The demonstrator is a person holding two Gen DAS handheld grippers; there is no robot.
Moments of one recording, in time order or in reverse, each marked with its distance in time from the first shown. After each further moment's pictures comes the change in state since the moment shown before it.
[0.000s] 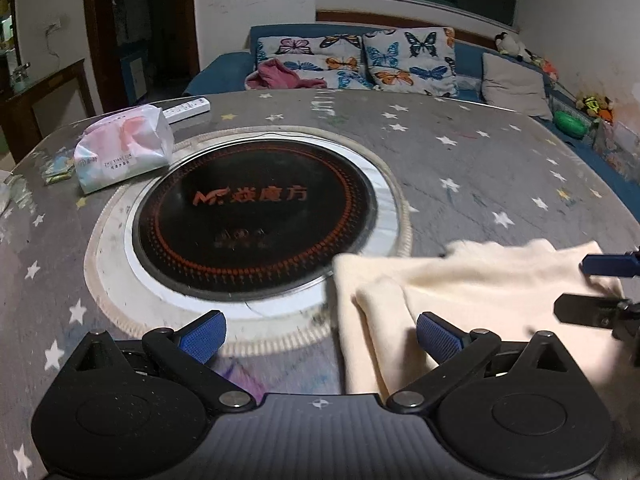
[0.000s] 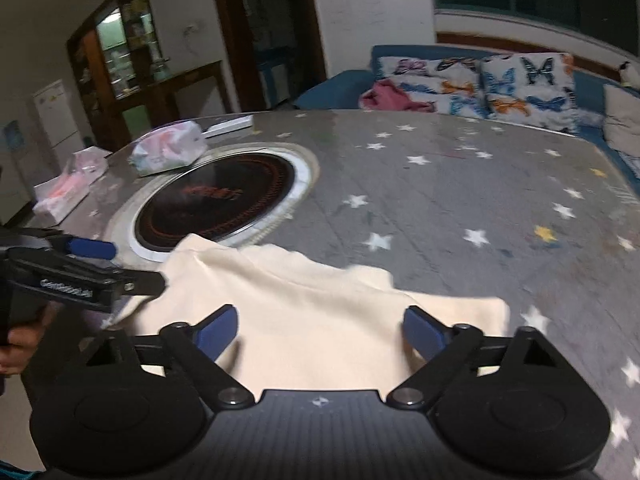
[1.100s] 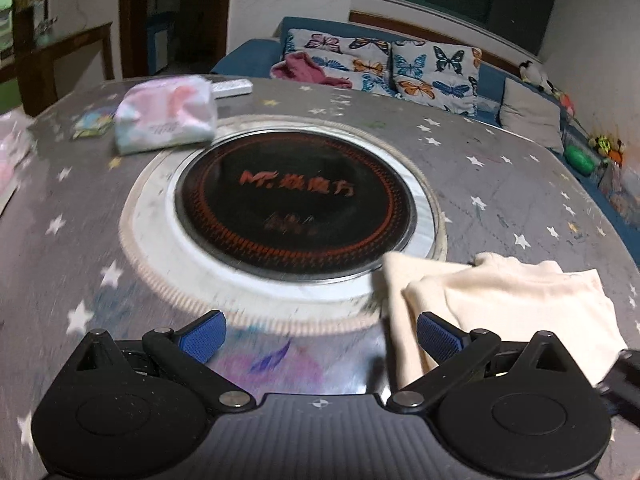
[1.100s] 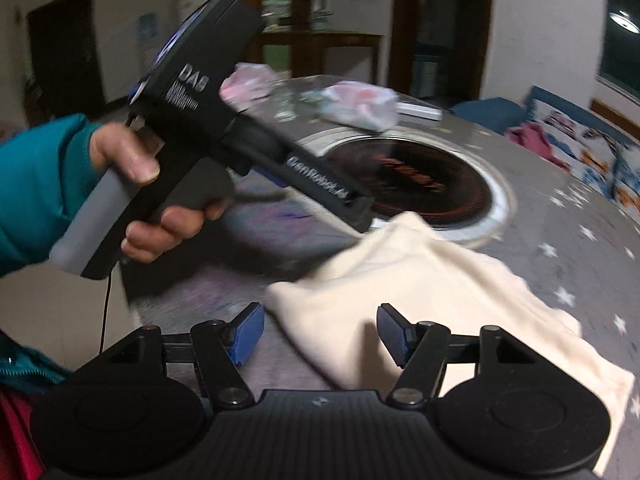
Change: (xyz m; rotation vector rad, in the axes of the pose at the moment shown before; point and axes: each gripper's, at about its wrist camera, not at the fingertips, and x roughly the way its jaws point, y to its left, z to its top) left arm -0.015 0.051 -0.012 -0.160 0.015 -0.045; right arm -0.009 0.141 -0.030 -0.457 0.062 0.223
